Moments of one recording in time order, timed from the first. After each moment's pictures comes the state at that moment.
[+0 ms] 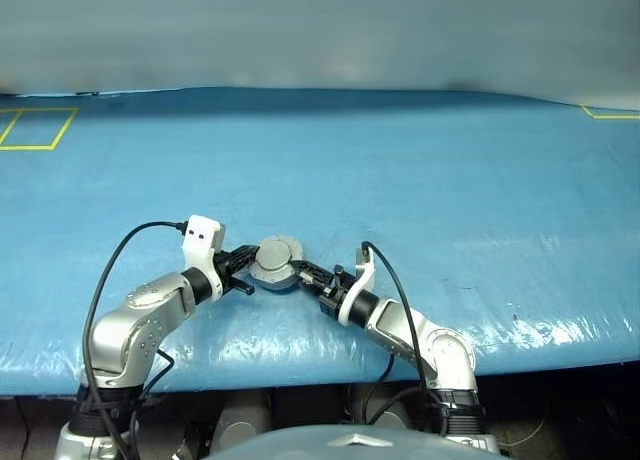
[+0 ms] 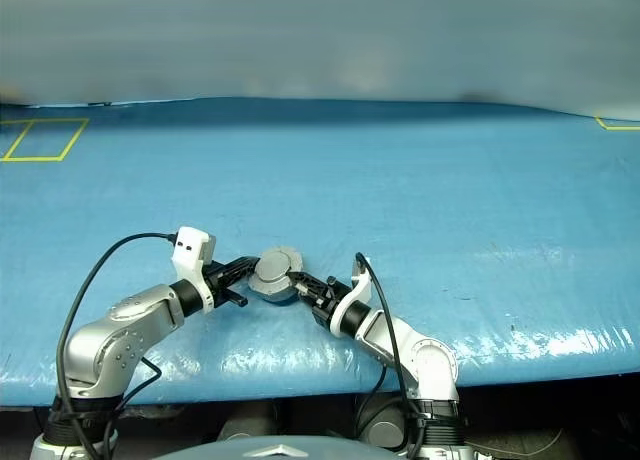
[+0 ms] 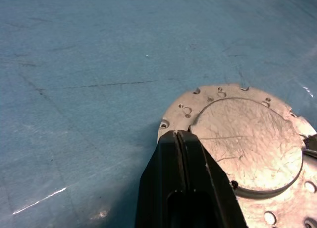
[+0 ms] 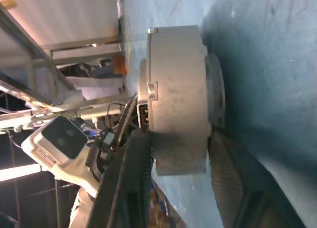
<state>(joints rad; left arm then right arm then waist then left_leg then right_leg) -0.04 0.42 0.05 -0.36 -0.55 0.84 -0.40 -0.01 0.08 -0.02 -0.06 1.56 0.97 -0.25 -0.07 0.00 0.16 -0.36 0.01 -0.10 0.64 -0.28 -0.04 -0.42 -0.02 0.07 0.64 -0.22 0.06</state>
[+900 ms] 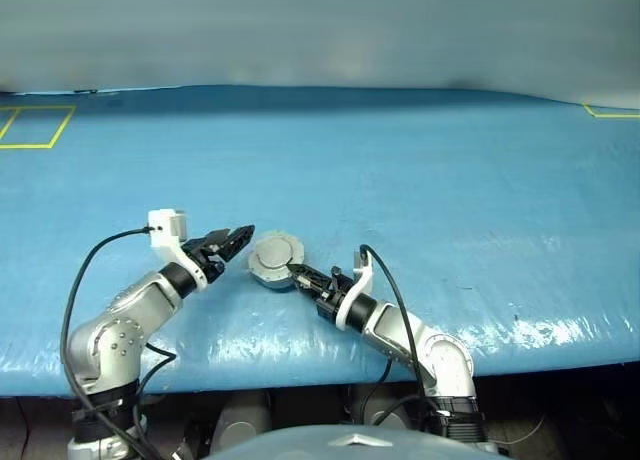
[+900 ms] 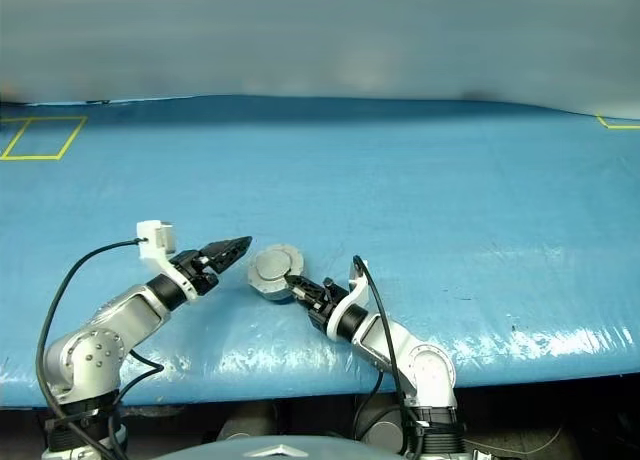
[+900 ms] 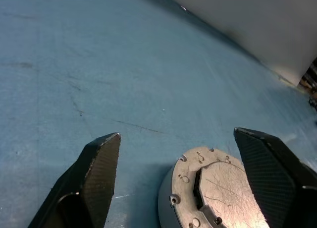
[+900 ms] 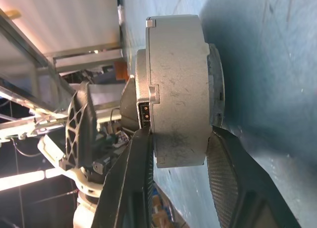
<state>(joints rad) -0.03 0.19 0.43 -0.35 -0.95 0.96 -0.24 0.00 0.08 -0.01 -0.10 1.58 0.89 -0.26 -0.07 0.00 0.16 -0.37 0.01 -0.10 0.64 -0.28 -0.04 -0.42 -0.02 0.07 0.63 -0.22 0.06</state>
